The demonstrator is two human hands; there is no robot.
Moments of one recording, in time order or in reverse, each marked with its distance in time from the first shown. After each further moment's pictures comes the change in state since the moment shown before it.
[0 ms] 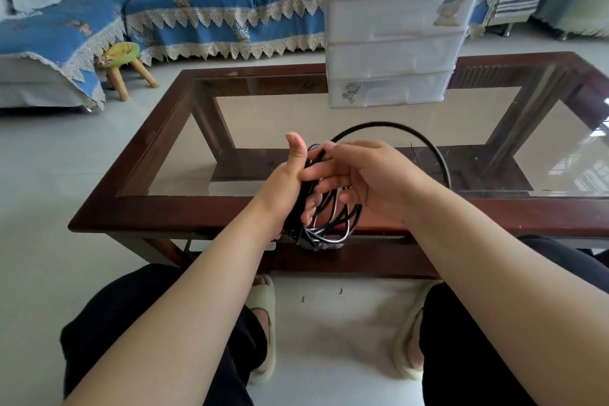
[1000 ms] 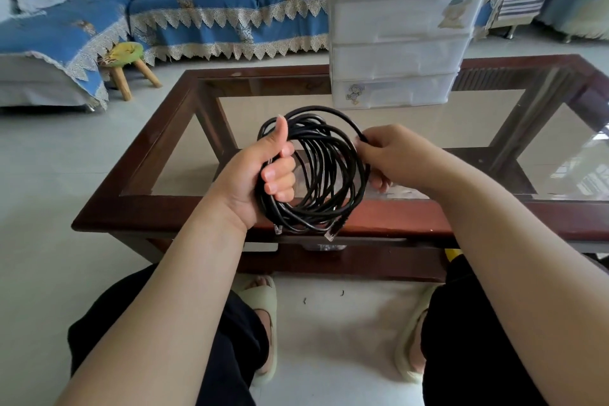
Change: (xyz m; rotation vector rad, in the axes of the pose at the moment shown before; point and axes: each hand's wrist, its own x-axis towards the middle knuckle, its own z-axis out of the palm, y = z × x) left_hand -0.010 0.024 -0.037 -0.475 -0.113 -0.042; right_hand 0.006 -0.018 -0.026 -0.917 0.280 -0.084
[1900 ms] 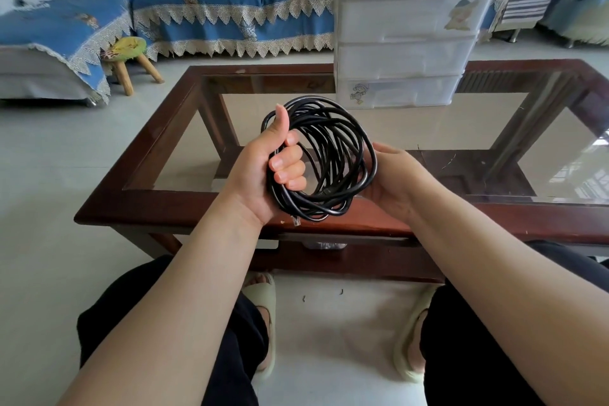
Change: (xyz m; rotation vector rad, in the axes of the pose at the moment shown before) left_hand 0.000 -0.003 0.008 -0.174 -0.012 0.100; right_hand 0.005 0.012 0.040 0.952 0.055 0.243
